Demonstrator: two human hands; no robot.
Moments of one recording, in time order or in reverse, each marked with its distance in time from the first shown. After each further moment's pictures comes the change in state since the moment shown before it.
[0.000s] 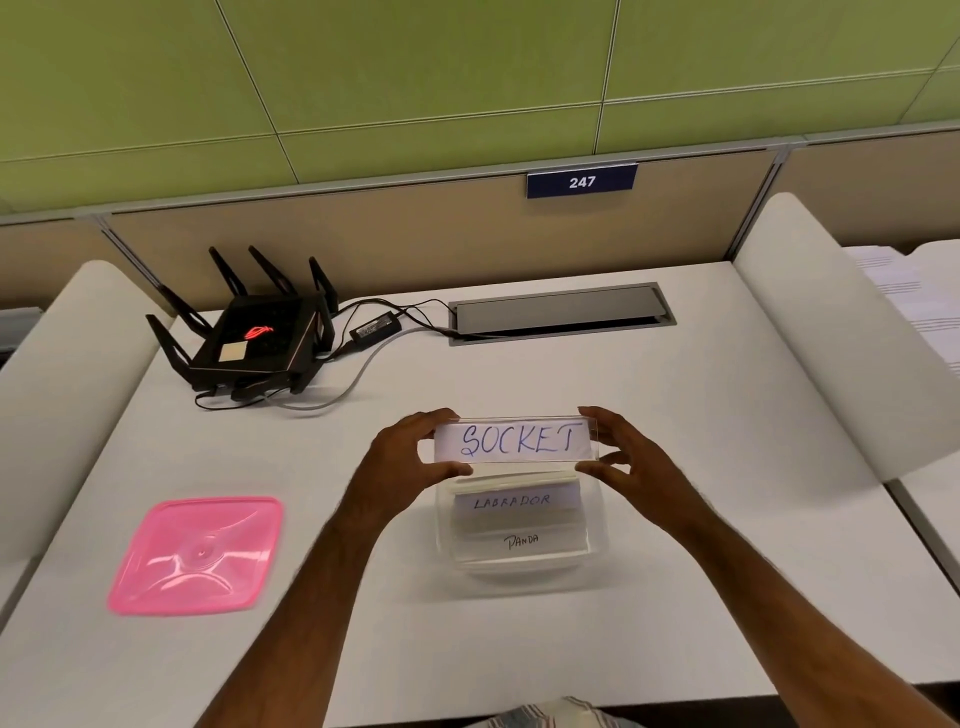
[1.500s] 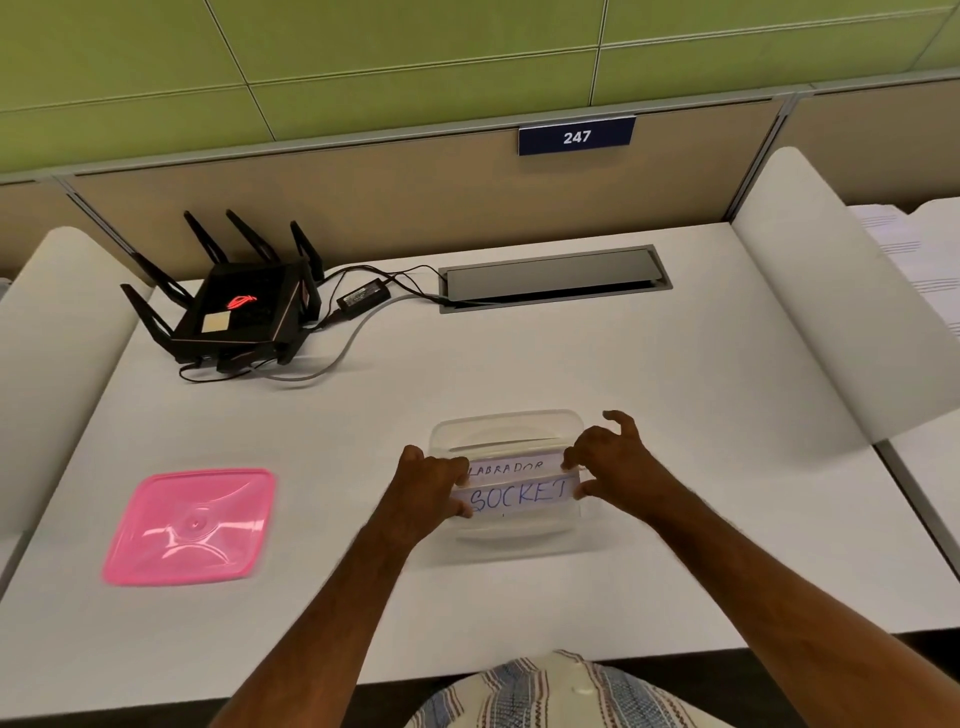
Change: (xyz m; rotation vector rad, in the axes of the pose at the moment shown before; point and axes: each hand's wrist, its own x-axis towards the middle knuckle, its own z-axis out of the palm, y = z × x) left_hand -0.037 -0.026 0.070 0.380 -0.292 -0.099; right_hand -0.012 0.035 0.019 -0.903 -0.236 -0.259
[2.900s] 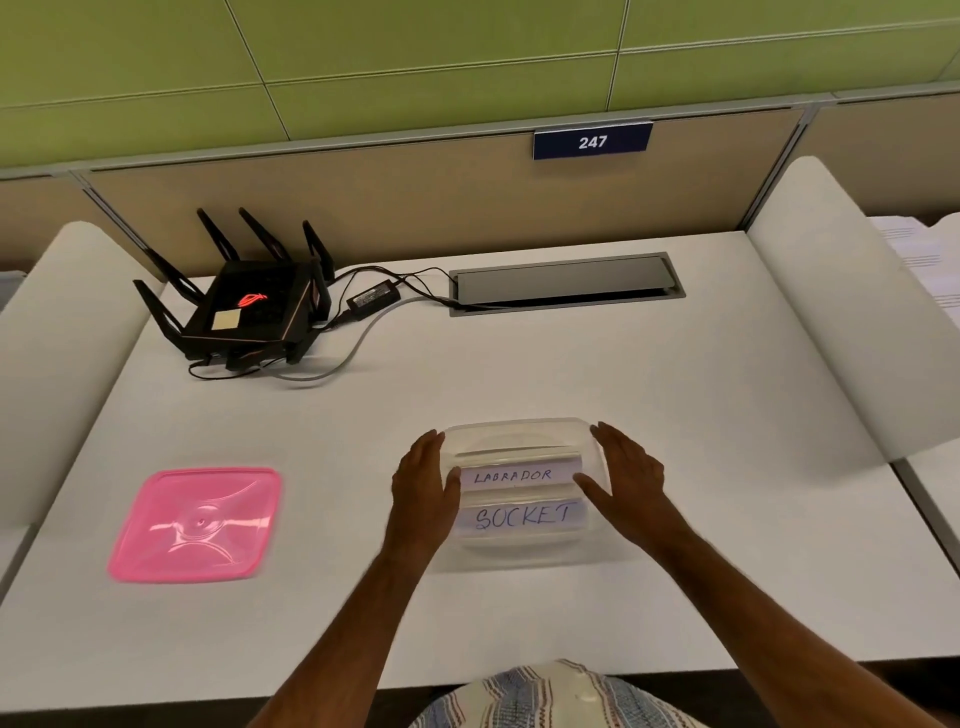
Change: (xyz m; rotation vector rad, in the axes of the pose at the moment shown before) left_hand -0.002 0.004 0.019 -0.285 0.396 -0.138; right_hand -0.012 -0.010 0.038 0.332 0.125 0.482
